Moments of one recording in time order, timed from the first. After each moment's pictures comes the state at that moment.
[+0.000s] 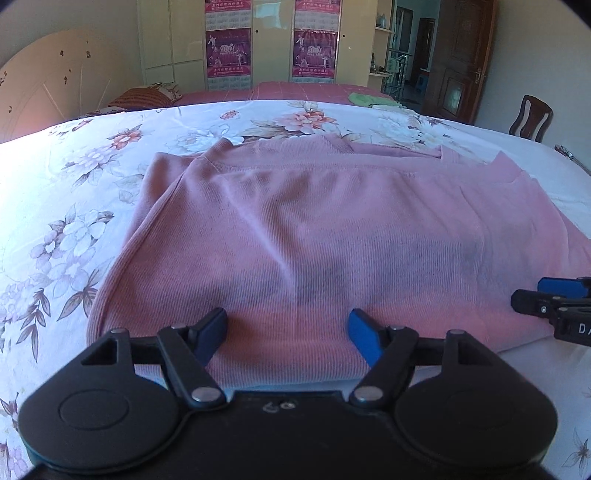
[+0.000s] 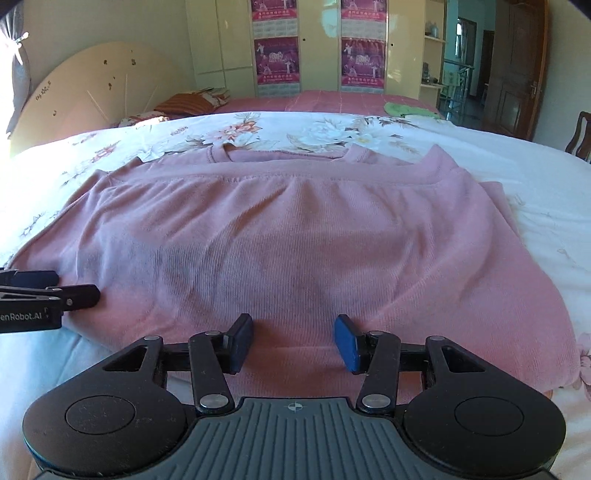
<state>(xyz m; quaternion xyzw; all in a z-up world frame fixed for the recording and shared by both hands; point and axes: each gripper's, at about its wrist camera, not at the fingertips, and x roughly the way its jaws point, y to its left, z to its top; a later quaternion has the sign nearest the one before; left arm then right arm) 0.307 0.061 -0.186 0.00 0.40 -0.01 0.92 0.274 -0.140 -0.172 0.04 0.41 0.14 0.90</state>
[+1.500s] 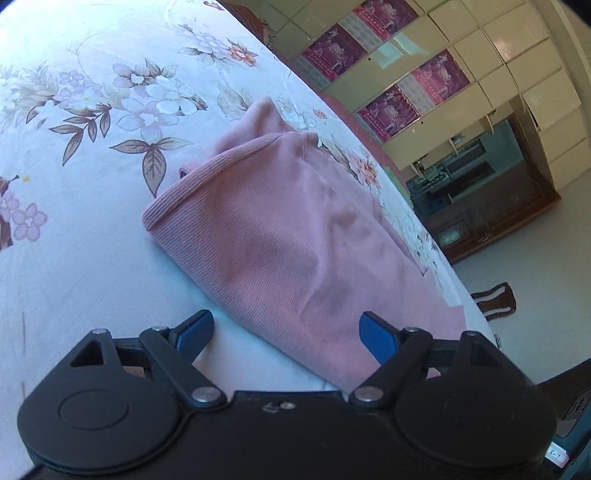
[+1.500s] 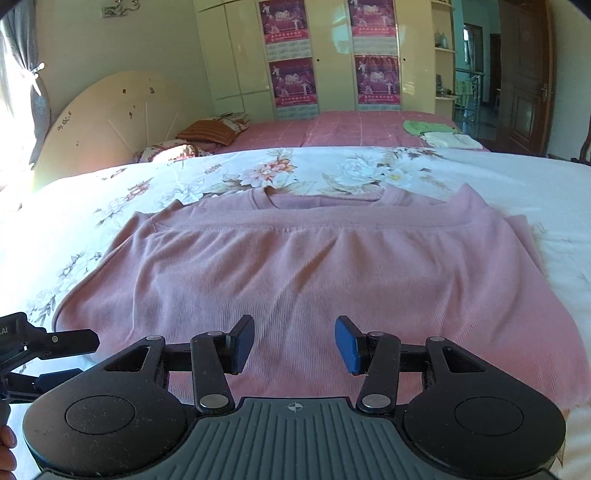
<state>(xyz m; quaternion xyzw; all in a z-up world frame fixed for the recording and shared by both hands) 0.270 0.137 -0.197 -0.39 0.36 0.02 0.85 0.291 -0.111 -0.133 0.08 0.38 0.17 0.90</state>
